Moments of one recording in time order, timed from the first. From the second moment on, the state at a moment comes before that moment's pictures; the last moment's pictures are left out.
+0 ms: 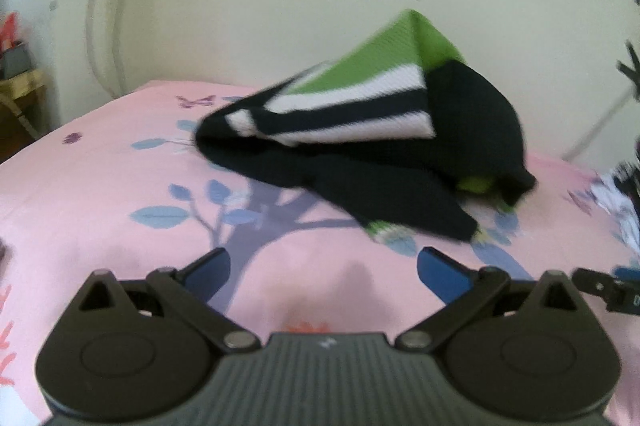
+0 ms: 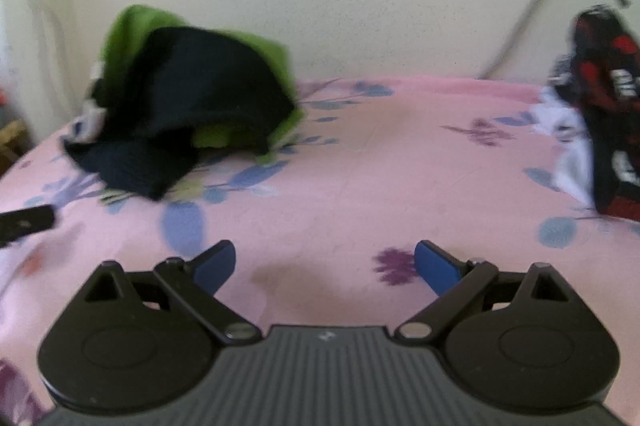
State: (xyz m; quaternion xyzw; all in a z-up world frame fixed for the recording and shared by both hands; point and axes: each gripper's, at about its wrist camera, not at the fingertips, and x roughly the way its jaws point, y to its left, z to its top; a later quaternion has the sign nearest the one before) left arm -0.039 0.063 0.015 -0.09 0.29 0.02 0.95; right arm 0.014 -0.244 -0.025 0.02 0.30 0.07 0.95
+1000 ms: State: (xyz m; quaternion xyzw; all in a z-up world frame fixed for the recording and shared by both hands) left arm -0.045 0.120 0.008 -0.23 0.27 0.08 0.93; right arm 0.075 -0.149 0.099 0.12 0.24 0.19 0.95
